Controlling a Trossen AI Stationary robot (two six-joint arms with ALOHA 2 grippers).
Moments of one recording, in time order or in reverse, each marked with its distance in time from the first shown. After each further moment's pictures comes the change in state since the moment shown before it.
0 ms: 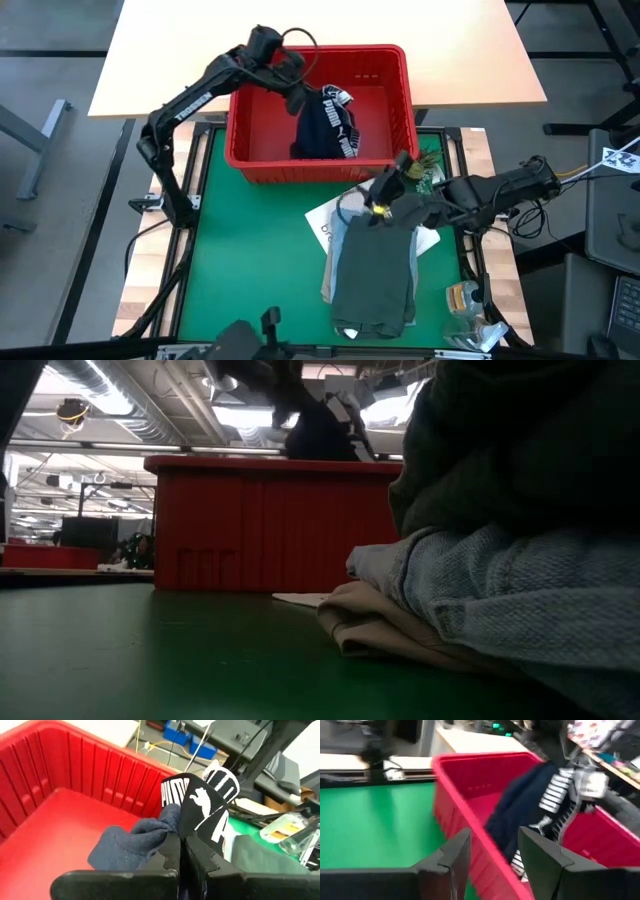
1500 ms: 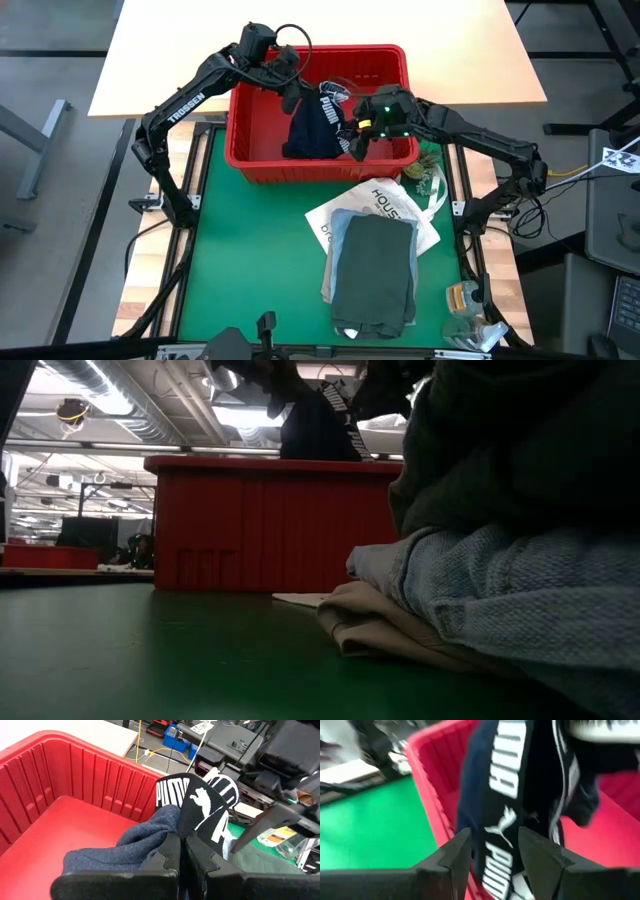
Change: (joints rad) left arm 0.000 -0.042 0.001 -0.002 -0.001 -0.007; right arm -0.719 0.078 -0.002 0.113 -0.950 -0.114
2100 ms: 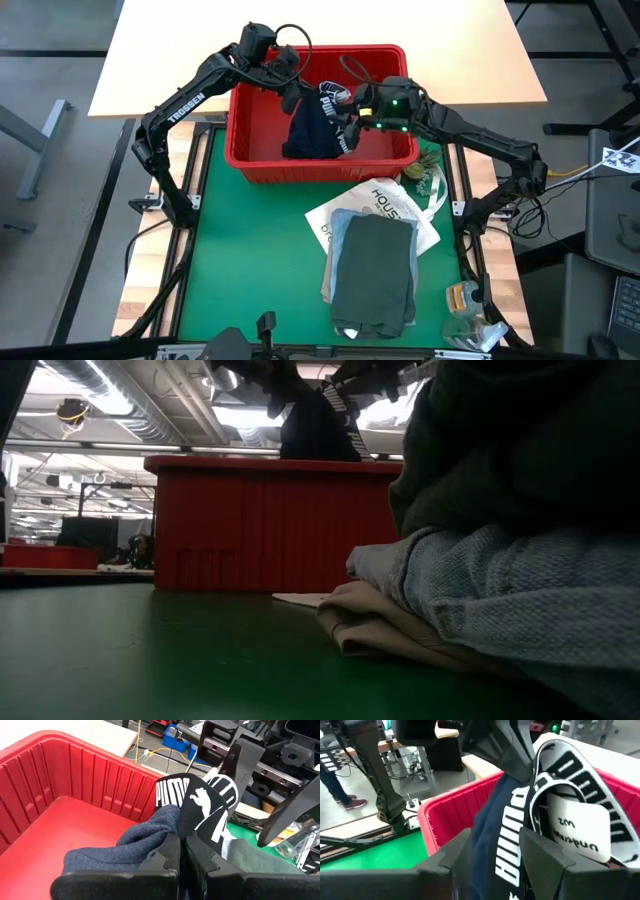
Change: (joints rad) left arm -0.001 0.000 0.000 0.000 0.002 0.000; right arm -0.012 0.000 0.000 0.277 0.005 0.018
